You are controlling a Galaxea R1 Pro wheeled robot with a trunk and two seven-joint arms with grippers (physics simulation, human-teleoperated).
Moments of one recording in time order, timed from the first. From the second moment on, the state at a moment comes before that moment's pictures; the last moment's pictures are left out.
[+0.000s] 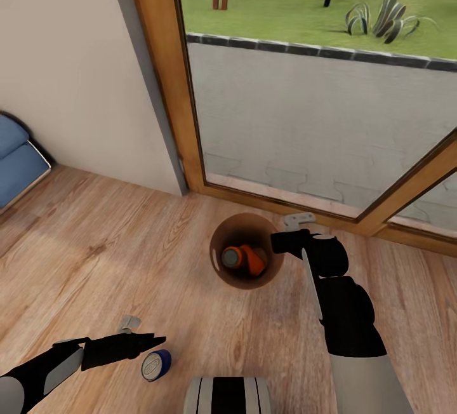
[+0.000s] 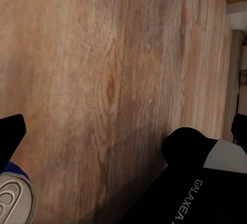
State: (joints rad) left arm -0.64 0.44 -0.95 -0.44 1.11 0.15 -0.98; right arm -0.63 0.15 0.05 -1.58 0.29 1.05 0.24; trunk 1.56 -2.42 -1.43
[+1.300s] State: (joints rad) left arm -0.64 0.38 -0.94 -0.34 1.13 0.32 -0.55; right arm -0.63 0.15 0.05 -1.58 0.29 1.05 0.24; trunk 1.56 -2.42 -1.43
